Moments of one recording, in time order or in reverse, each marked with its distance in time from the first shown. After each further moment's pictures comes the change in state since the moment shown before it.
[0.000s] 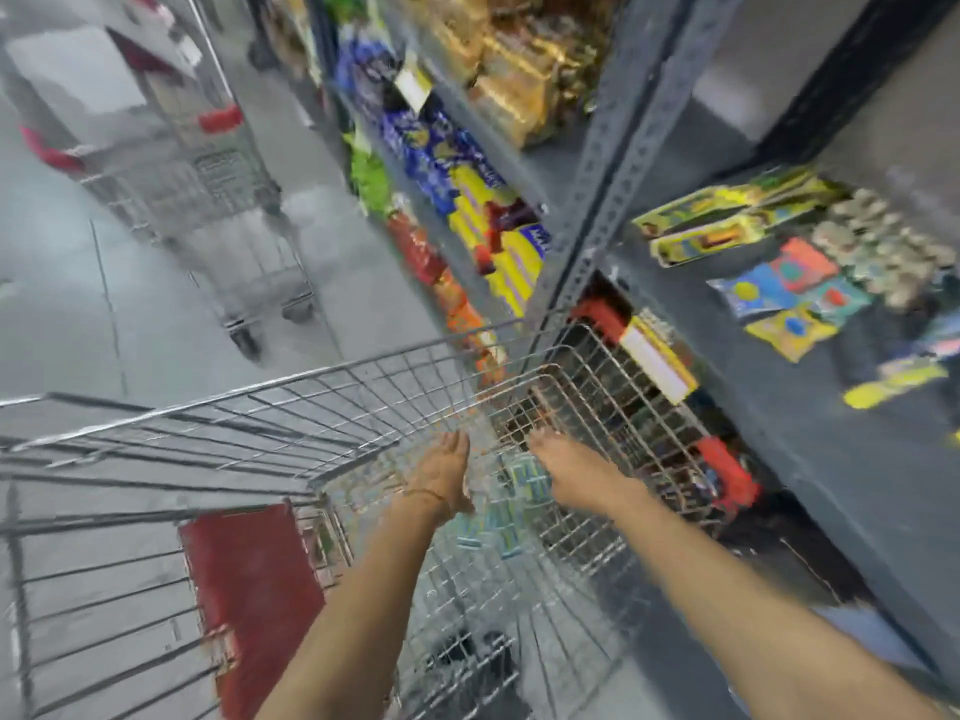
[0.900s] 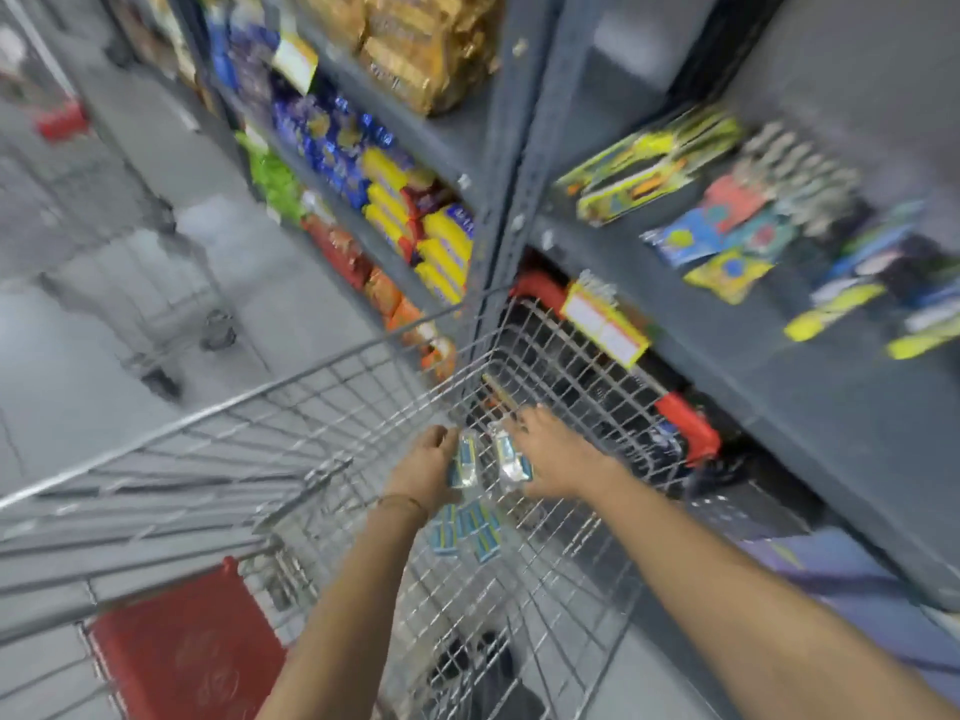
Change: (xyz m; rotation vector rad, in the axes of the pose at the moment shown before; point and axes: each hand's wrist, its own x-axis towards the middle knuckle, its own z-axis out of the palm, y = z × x) left_hand 0.030 0.013 0.012 -0.070 0.094 0.199; right_hand 0.002 0.016 0.023 -0.064 0.107 0.111
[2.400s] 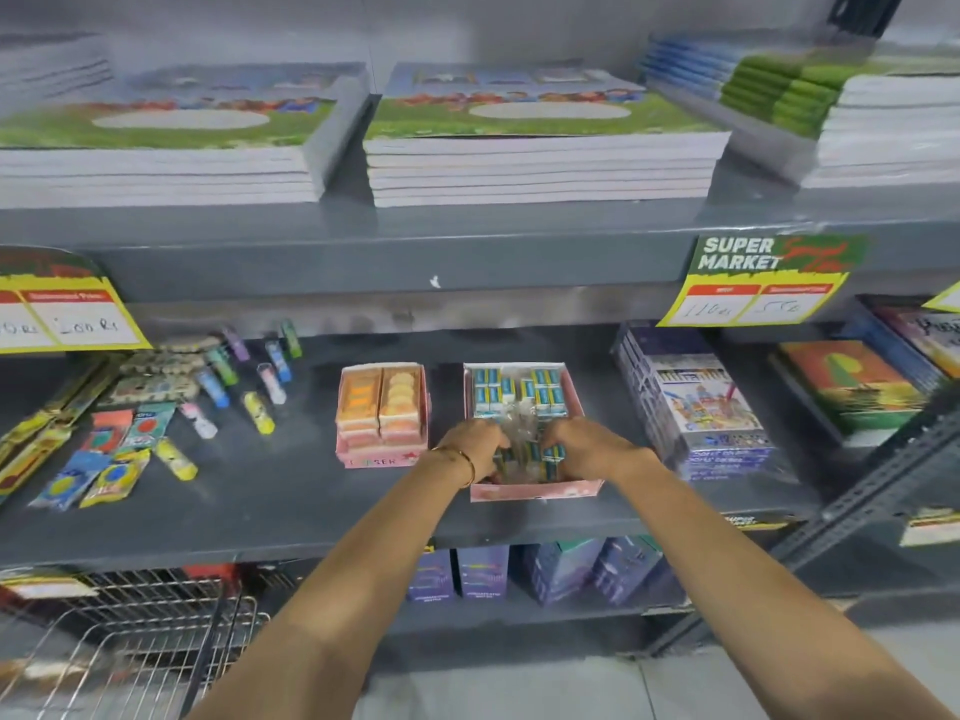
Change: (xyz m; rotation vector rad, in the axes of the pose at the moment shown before) left_hand -0.089 0.622 0.112 0.604 -0.266 0.967; right_hand -0.575 0.235 0.045 0.578 0.315 0.982
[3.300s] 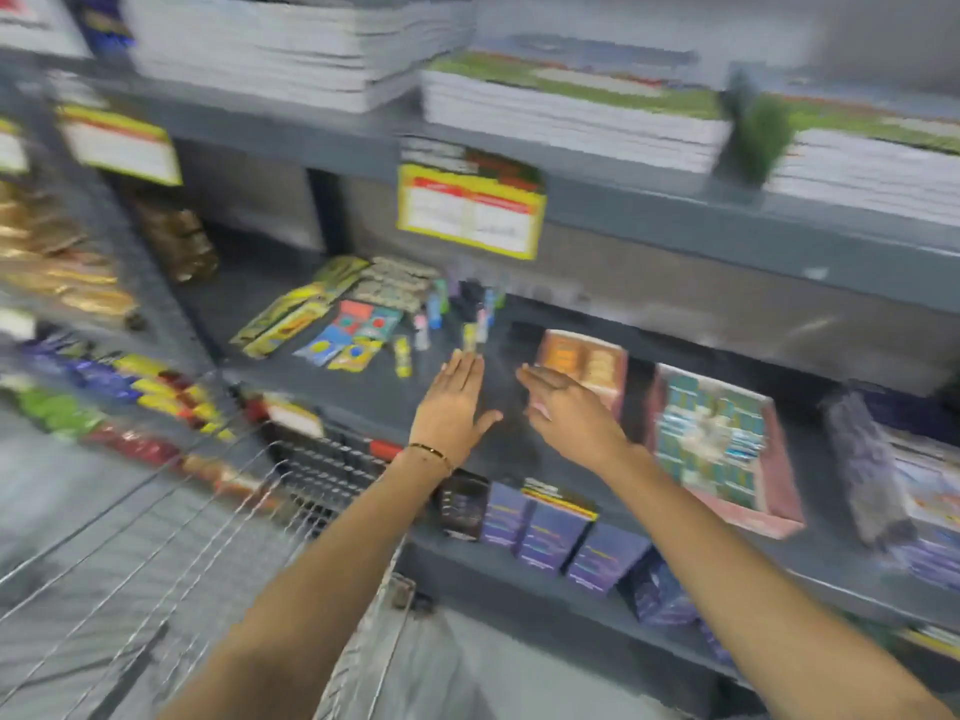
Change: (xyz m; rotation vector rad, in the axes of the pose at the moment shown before) left_hand -0.188 -0.154 -0.003 -0.069 0.579 -0.382; right_hand 0.017 -0.236 0.007 -0.019 0.292 -0.465
